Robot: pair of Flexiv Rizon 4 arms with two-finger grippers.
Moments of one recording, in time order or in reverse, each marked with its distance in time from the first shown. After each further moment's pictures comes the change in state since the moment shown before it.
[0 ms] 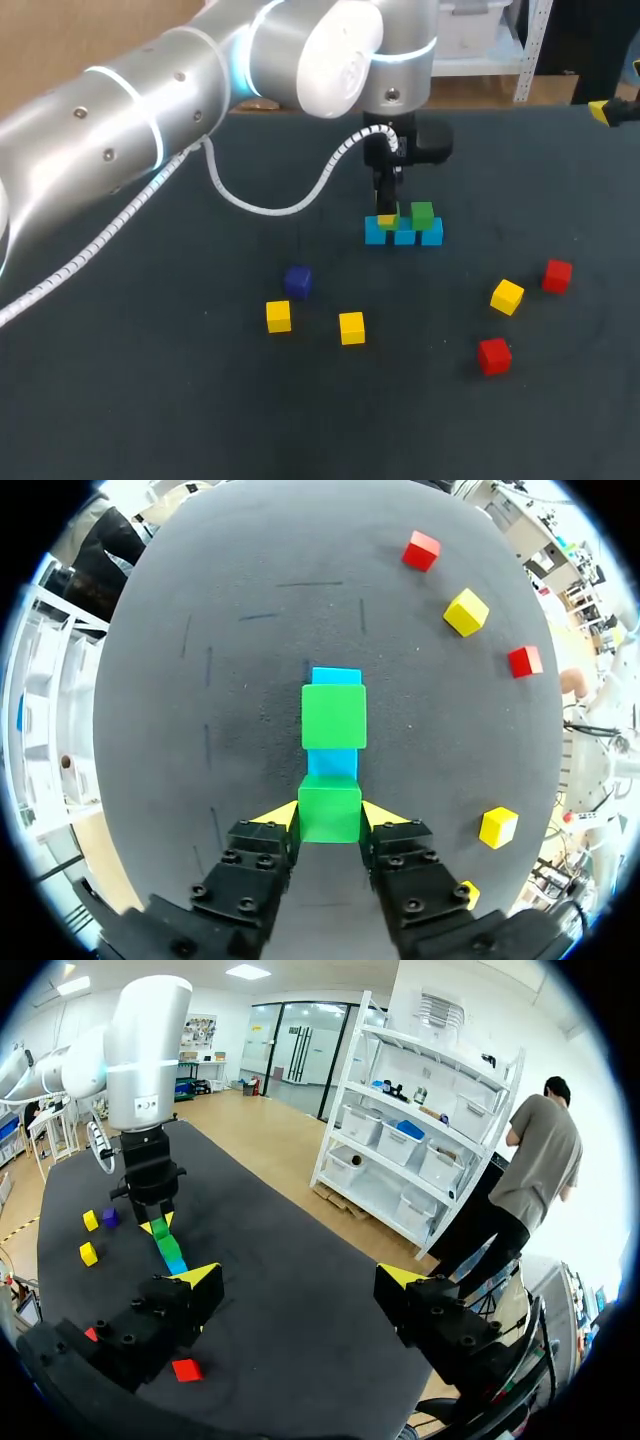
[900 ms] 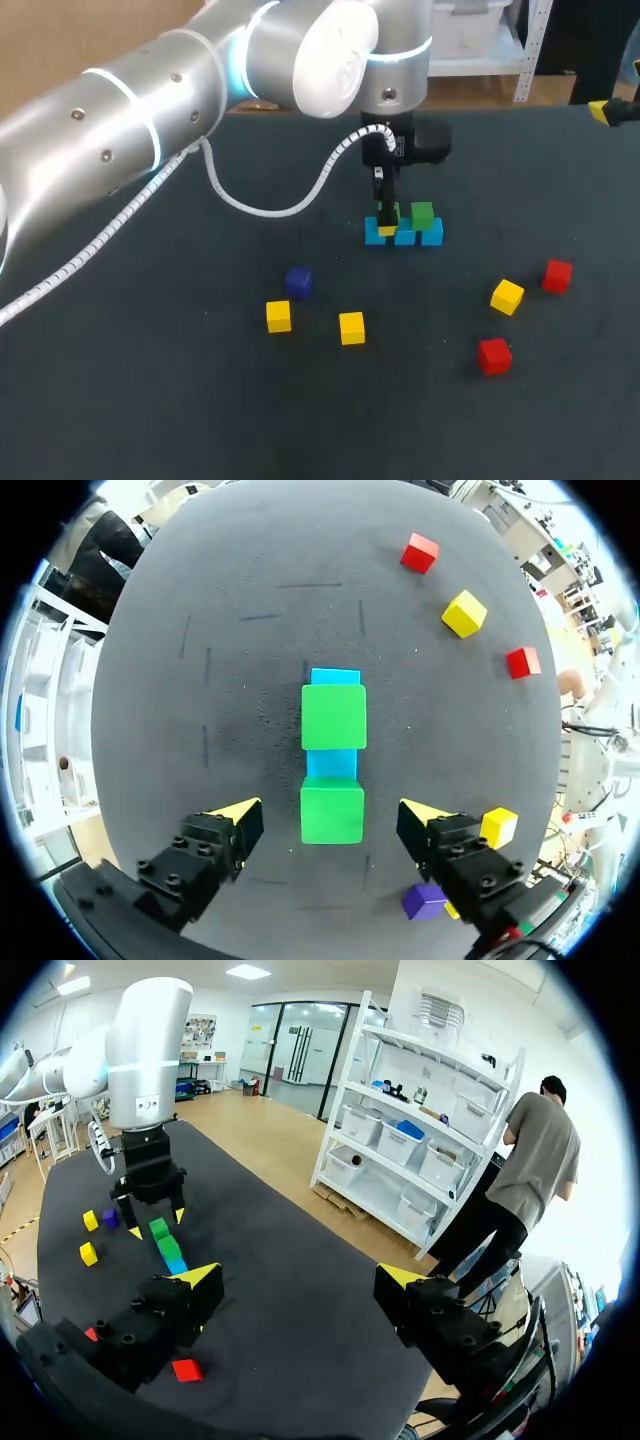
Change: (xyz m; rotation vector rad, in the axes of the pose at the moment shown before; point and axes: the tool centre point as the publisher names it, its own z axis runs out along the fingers) left arm -0.001 0.000 0.001 0.009 -0.015 0.004; right arm 0.000 0.000 0.000 0.000 0.000 0.000
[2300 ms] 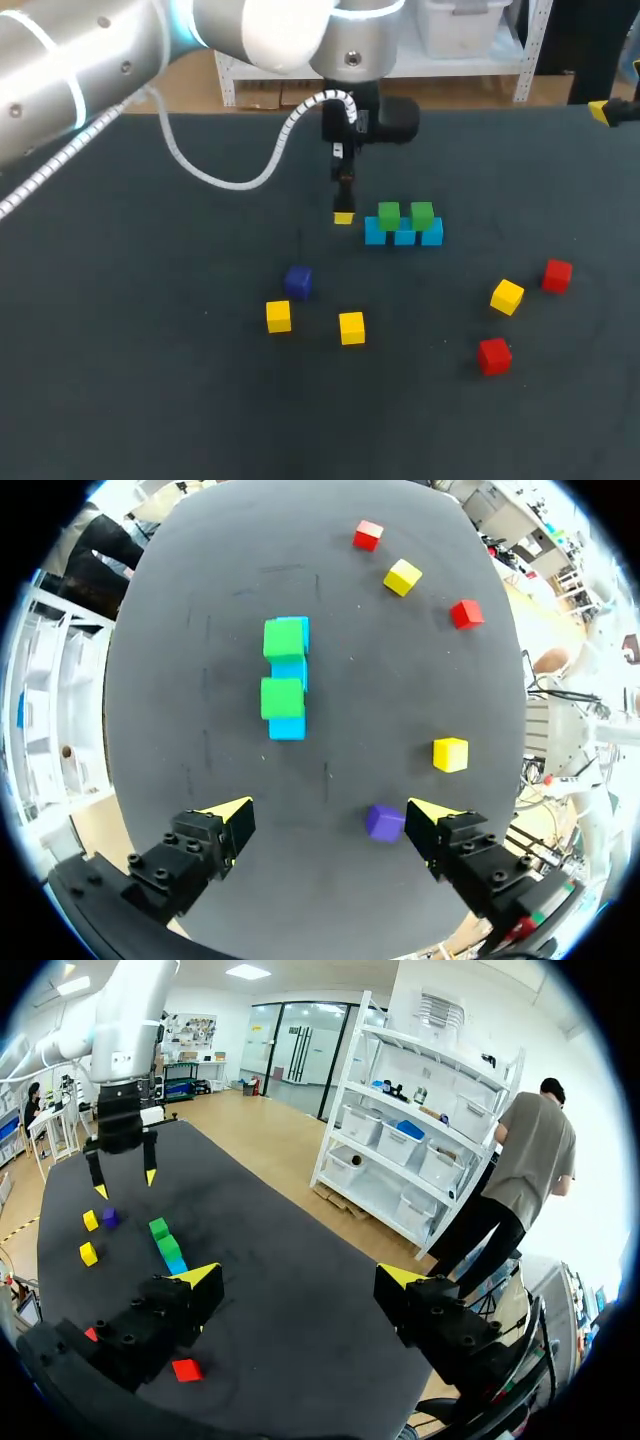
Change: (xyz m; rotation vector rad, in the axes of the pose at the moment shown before) left arm 0.065 -0.038 -0.065 0.023 0.090 0.010; right arm 0.000 0.000 0.000 0.000 0.000 0.000
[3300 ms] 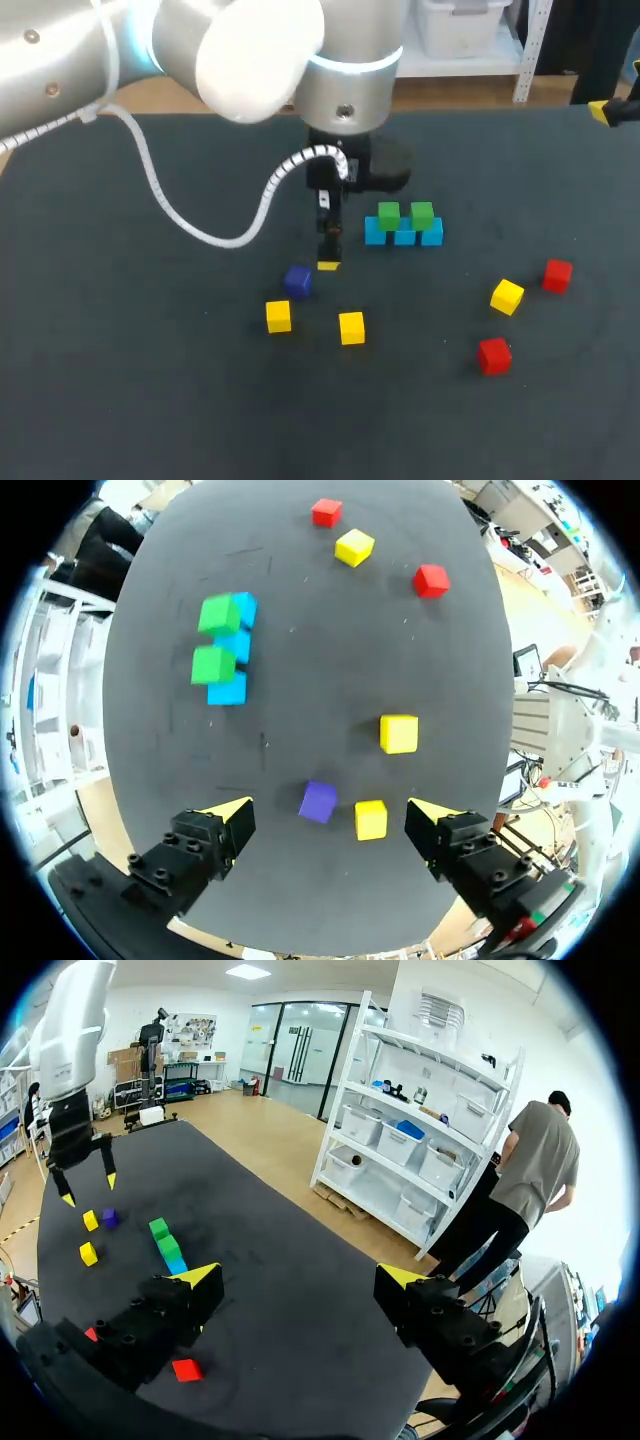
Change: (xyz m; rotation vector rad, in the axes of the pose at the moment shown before) left arm 0.014 -0.077 0.005 -0.067 0.046 -0.033; right arm 0.000 0.000 0.000 0.000 0.000 0.000
